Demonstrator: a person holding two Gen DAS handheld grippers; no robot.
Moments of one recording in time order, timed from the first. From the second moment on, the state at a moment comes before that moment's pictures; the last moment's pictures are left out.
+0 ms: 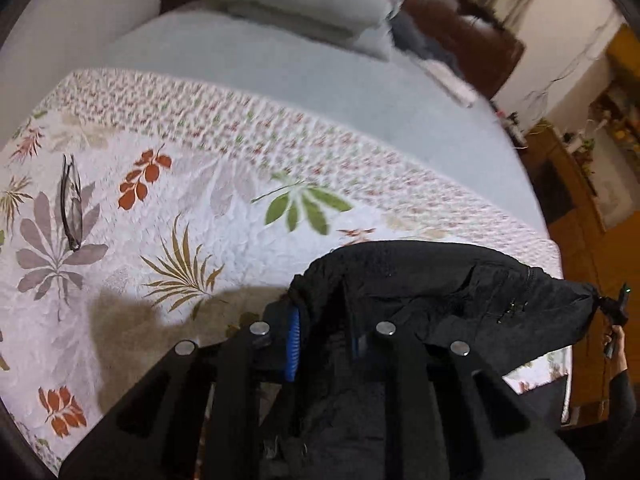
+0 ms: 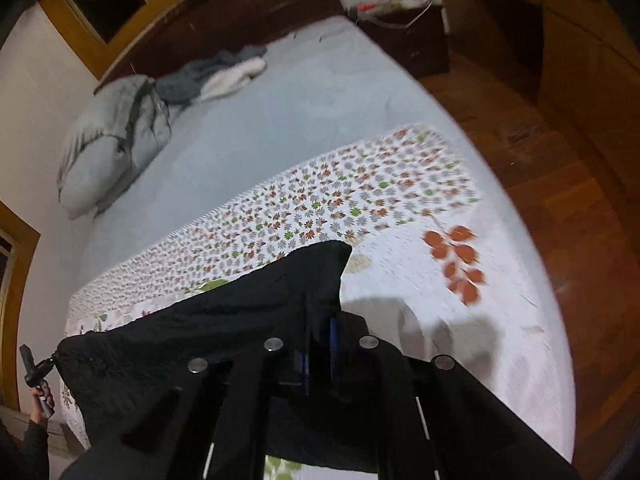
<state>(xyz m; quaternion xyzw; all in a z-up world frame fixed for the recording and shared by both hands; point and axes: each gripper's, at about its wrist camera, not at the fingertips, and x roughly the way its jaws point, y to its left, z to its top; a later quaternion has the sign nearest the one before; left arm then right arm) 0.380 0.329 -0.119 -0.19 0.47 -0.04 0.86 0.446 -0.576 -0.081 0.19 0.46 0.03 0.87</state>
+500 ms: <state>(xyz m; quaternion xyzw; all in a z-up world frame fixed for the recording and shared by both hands) 0.221 0.331 -0.100 -0.20 0.42 -0.08 0.88 0.209 -0.561 -0.068 0.19 0.36 0.00 0.91</state>
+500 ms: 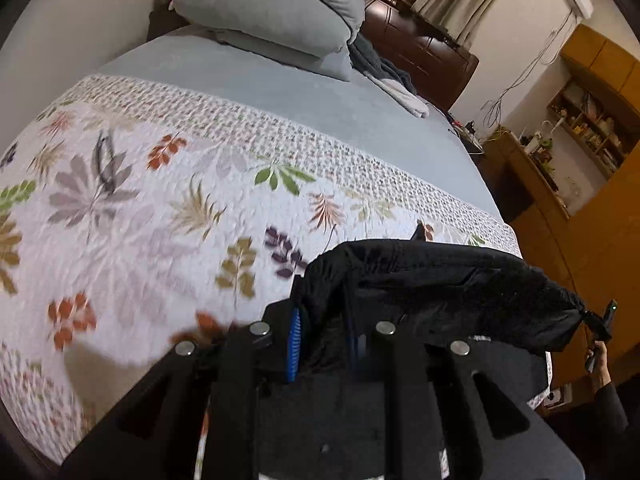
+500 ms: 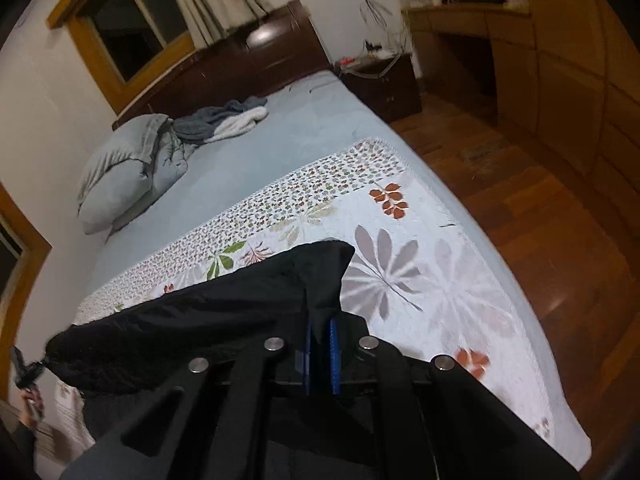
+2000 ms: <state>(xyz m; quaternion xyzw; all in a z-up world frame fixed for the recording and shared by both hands) 0.153 0.247 -0.238 -0.05 0.52 -0.01 0.85 0.030 -0.552 -0.176 0.60 0.35 -0.05 0.72</state>
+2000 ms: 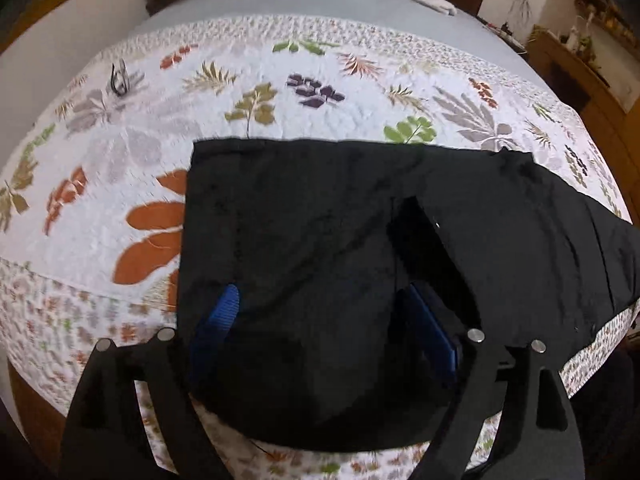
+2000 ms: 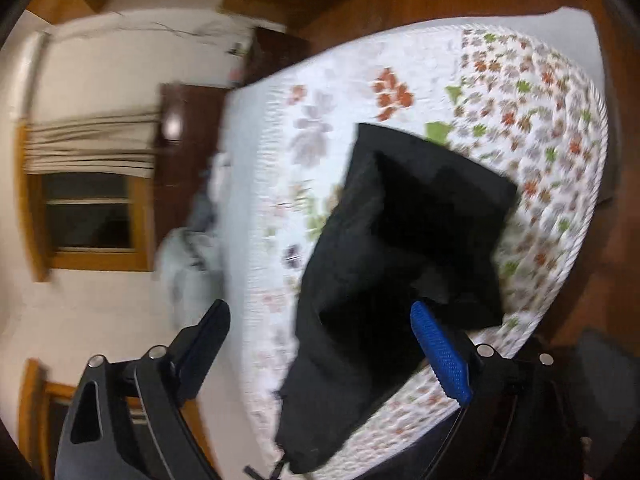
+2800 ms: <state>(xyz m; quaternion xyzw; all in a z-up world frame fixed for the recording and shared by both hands) 0.165 0.238 -0.251 -0.03 0.55 0.00 0.84 0.028 -0.555 -0.267 0.56 0.31 -0.04 0.77</state>
